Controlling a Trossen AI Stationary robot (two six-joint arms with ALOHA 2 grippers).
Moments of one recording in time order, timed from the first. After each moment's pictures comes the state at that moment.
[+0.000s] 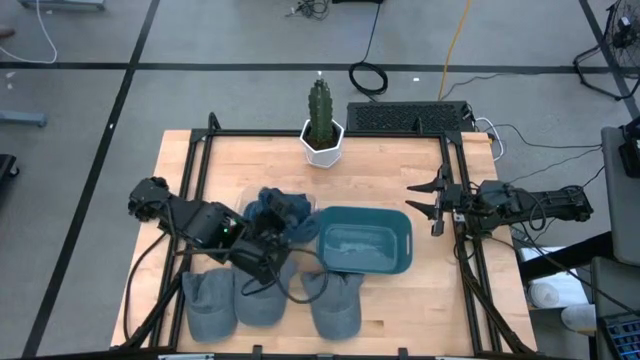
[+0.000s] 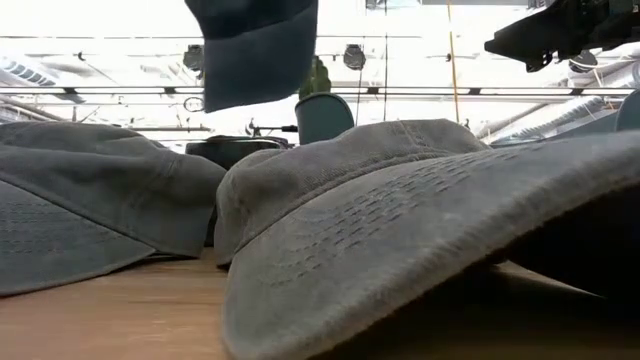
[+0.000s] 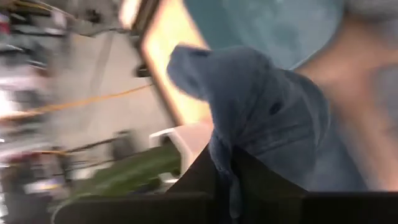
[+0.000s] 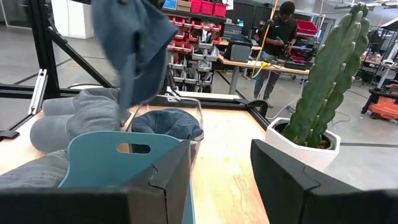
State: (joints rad) left arm -0.48 1.81 2.18 -1.57 -0.72 0.39; right arm 0.12 0.27 0.43 -0.12 0.29 -0.09
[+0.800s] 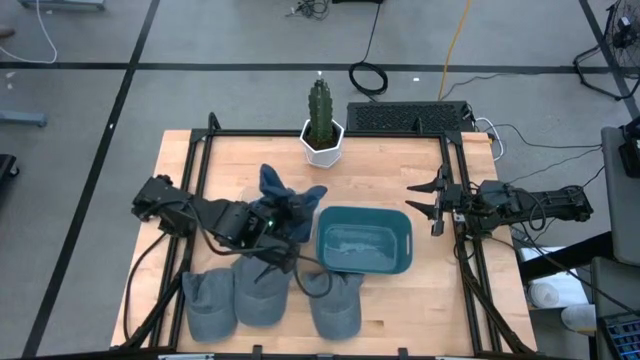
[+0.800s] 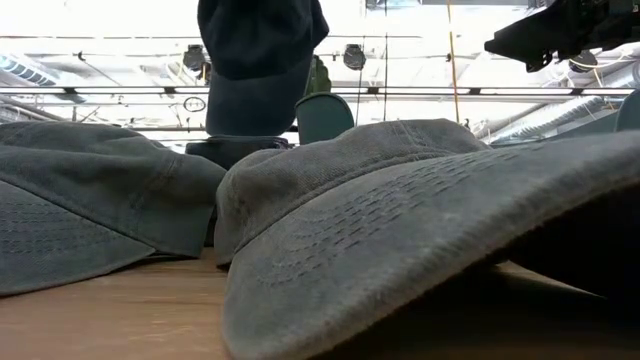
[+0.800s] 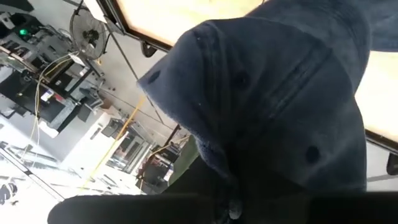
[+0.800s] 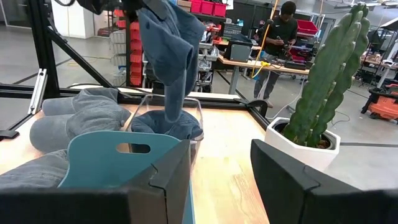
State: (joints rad) left arm -0.40 1.82 2.01 -1.57 -0.92 1.08; right arm 0.12 0.27 0.43 -0.12 0.29 -0.09
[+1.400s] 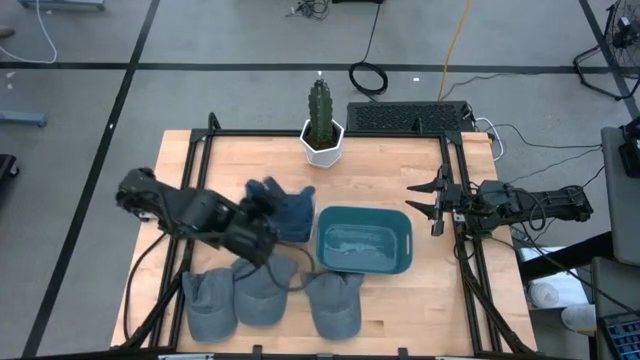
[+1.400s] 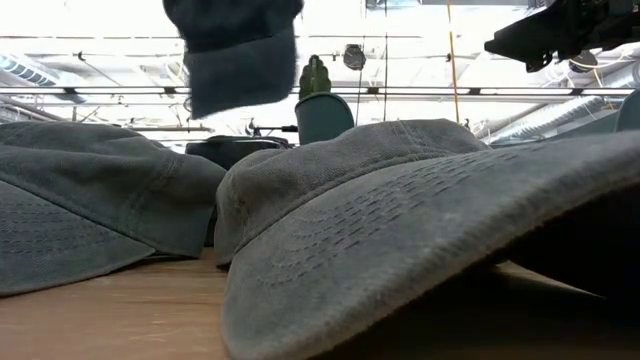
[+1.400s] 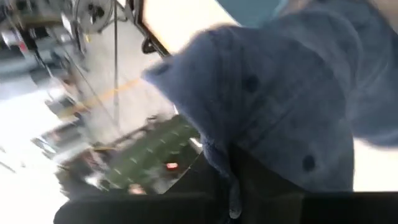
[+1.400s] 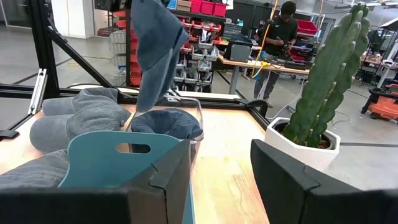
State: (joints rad) left arm -0.42 1.67 1.98 -1.58 -0.80 0.61; right arm 0.12 0.27 0.43 -0.12 0.29 -0.09
